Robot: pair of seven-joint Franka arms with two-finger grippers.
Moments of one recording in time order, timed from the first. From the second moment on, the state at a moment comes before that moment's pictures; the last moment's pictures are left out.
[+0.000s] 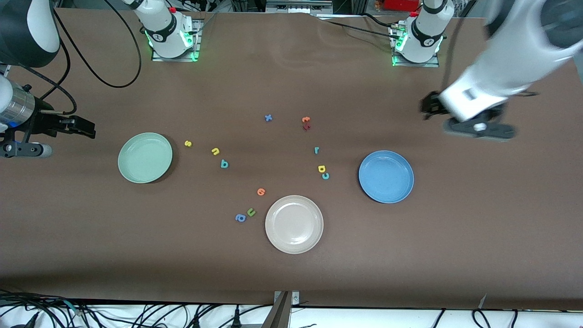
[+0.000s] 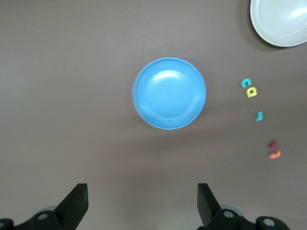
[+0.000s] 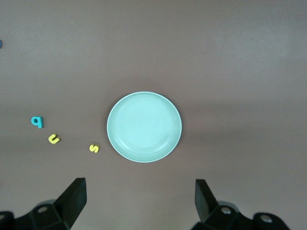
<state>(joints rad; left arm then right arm) -0.28 0.18 -0.07 -1.51 0.04 1.54 -0.23 0.00 0.16 0.01 -1.58 -0.07 1.62 0.03</state>
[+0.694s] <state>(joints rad) -0.55 0.52 -0.08 -1.51 0.03 1.96 -0.76 0.14 0.18 0.02 -1.59 -0.07 1.60 0.25</state>
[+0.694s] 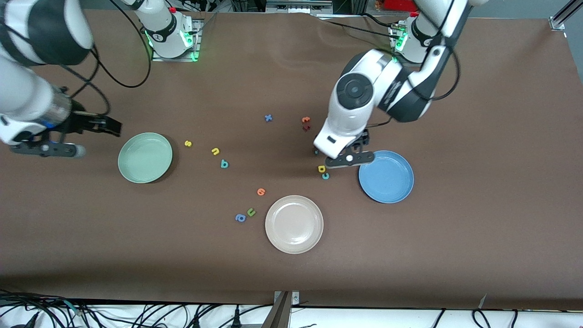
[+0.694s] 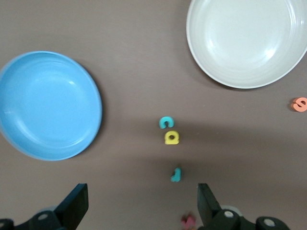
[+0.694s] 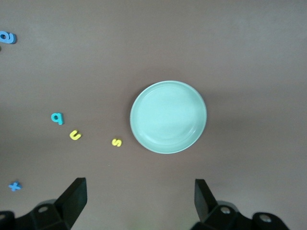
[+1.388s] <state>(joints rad) -0.56 0.75 -0.09 -1.51 -0.04 2.15 -0.66 0.20 0.26 0.03 -1.98 -0.04 2.06 0.36</state>
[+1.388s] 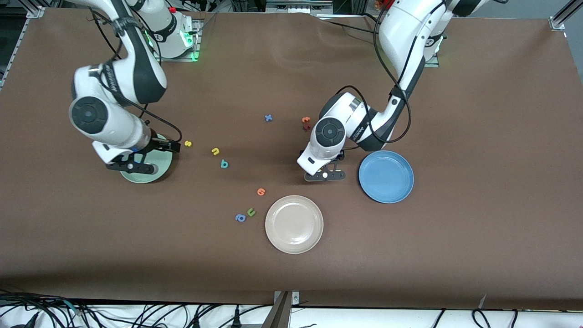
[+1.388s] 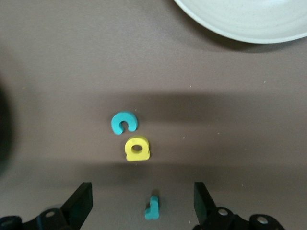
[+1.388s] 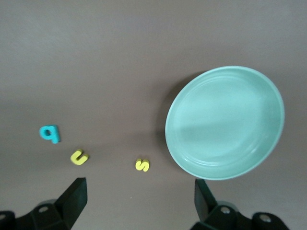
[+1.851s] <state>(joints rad) -0.56 0.81 -0.09 -1.51 -0.04 2.20 -0.60 0.20 0.29 0.03 -2.20 -0.04 2.31 0.42</state>
